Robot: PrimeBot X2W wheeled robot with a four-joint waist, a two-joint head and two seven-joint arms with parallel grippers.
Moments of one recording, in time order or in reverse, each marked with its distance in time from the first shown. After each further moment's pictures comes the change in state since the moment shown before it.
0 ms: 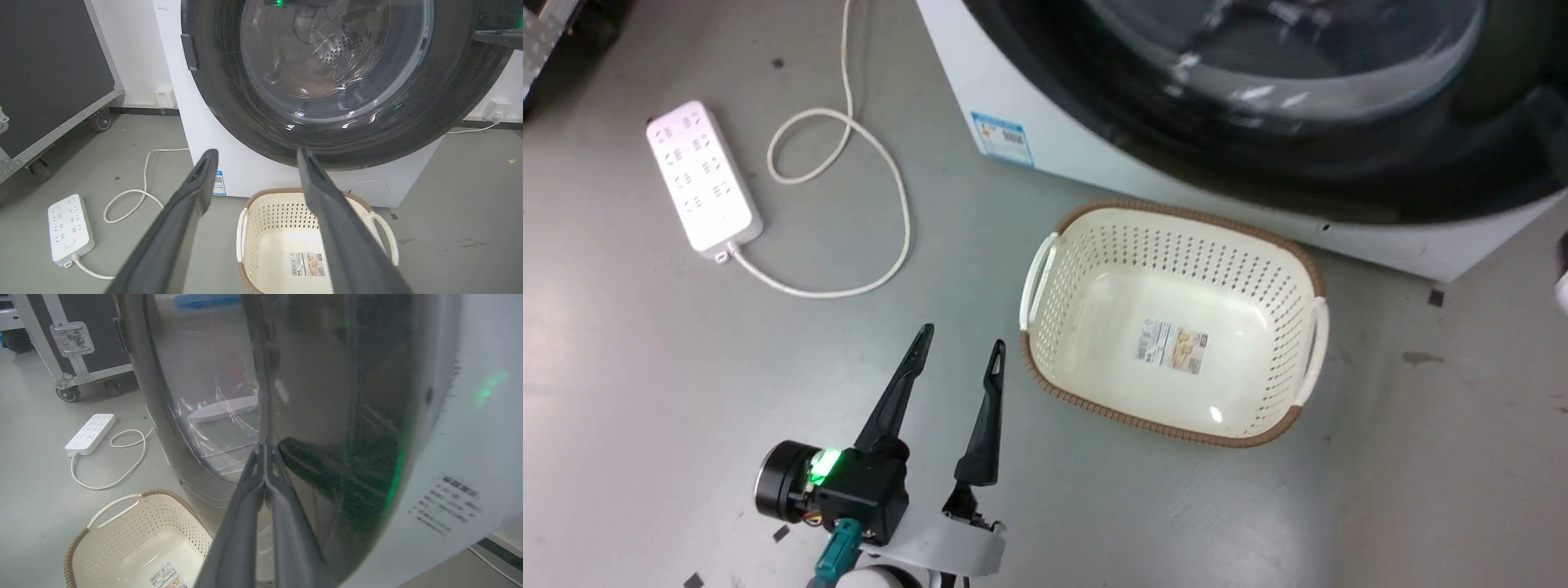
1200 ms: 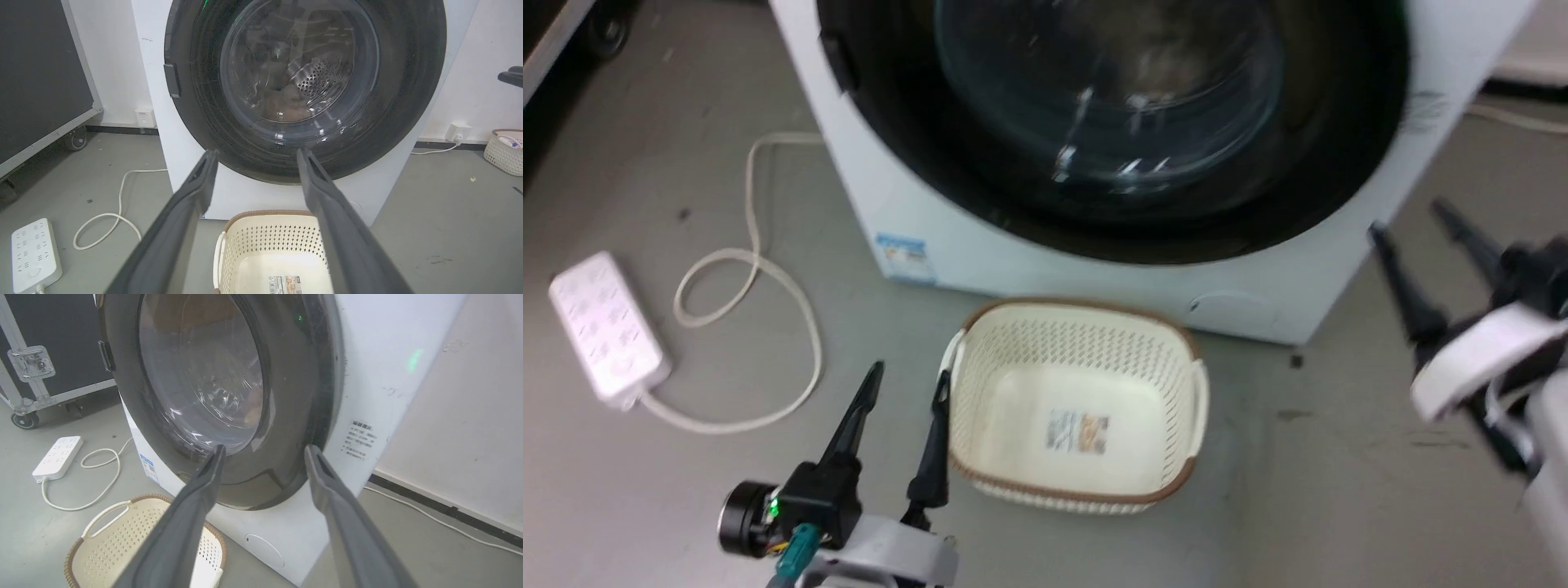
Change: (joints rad) left arm 0.022 0.002 0.089 0.098 -0.026 -0.028 0.000; right arm 0.093 0.271 -0.073 0.221 -0.159 -0.001 -0.113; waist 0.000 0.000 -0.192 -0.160
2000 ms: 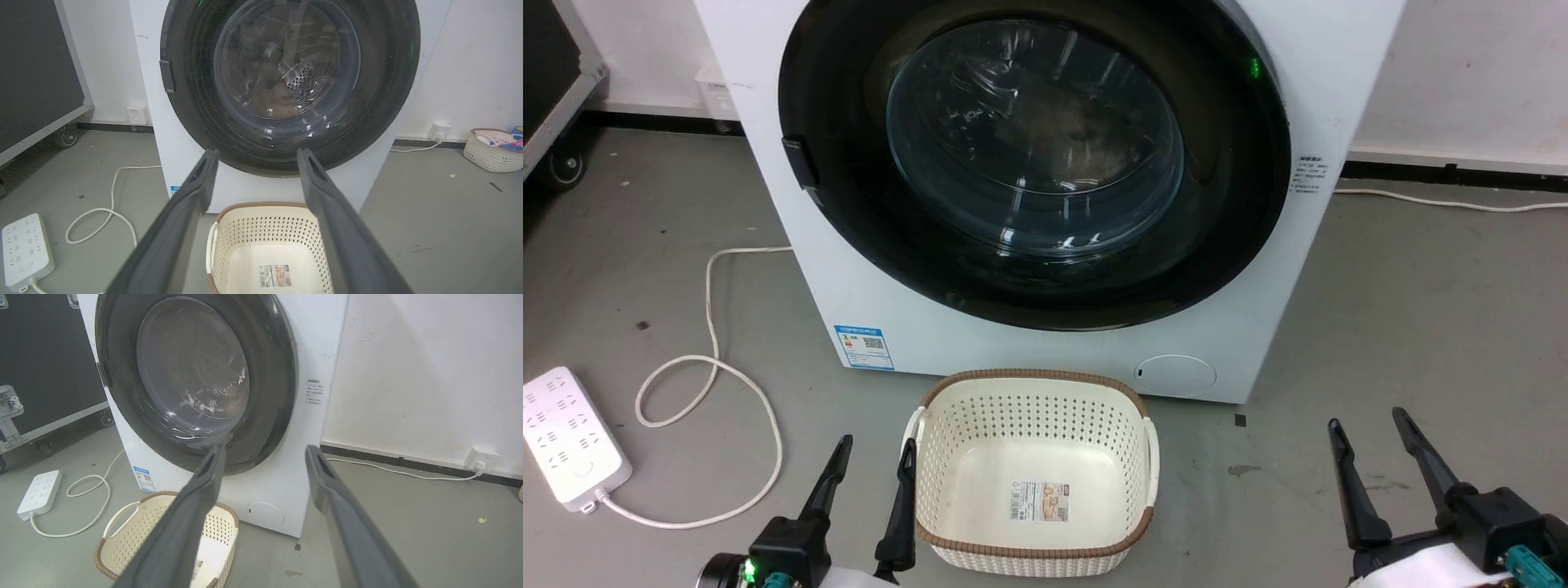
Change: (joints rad) left arm 0.113 0.009 0.082 0.060 -0.020 -0.040 0.000; right arm 0.630 0.408 -0.410 -0.447 -0.400 0.000 -0.003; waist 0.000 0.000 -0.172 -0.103
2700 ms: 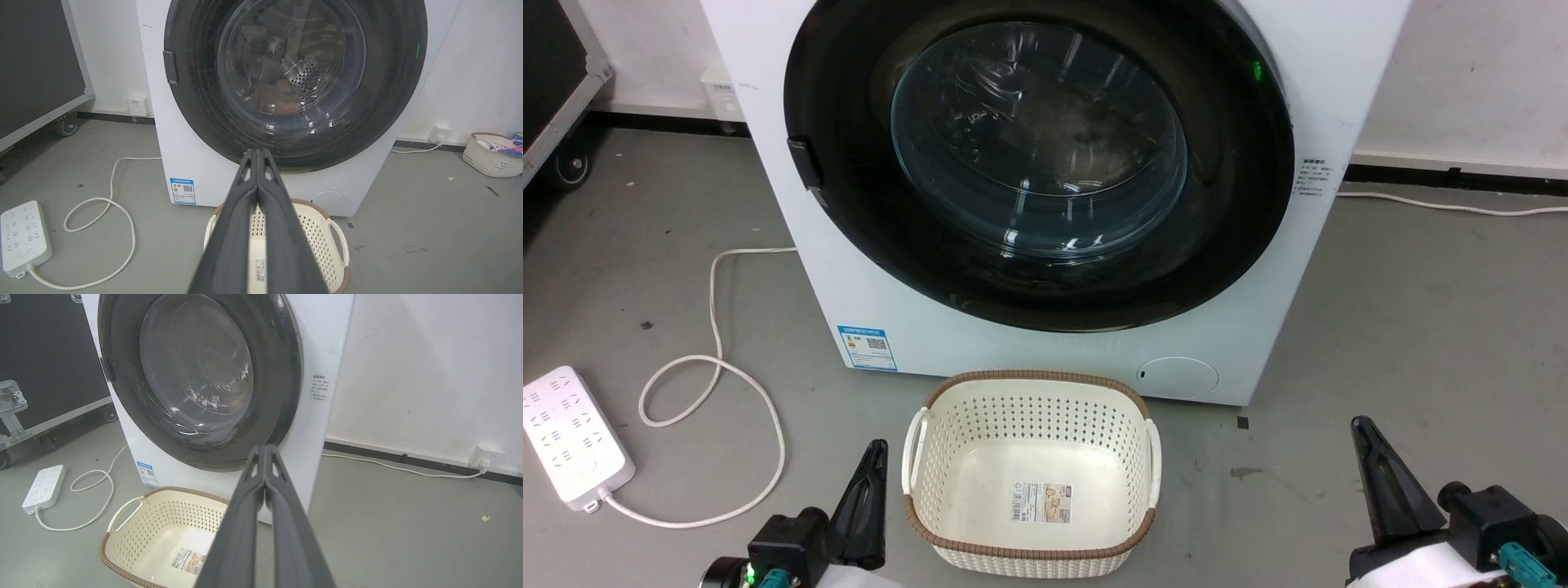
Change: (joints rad) left arm 0.000 -0.010 0.008 0.012 -0.027 -0.001 0.020; right arm 0.003 0.002 0.009 -0.004 -0.002 0.000 0.023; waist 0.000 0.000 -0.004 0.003
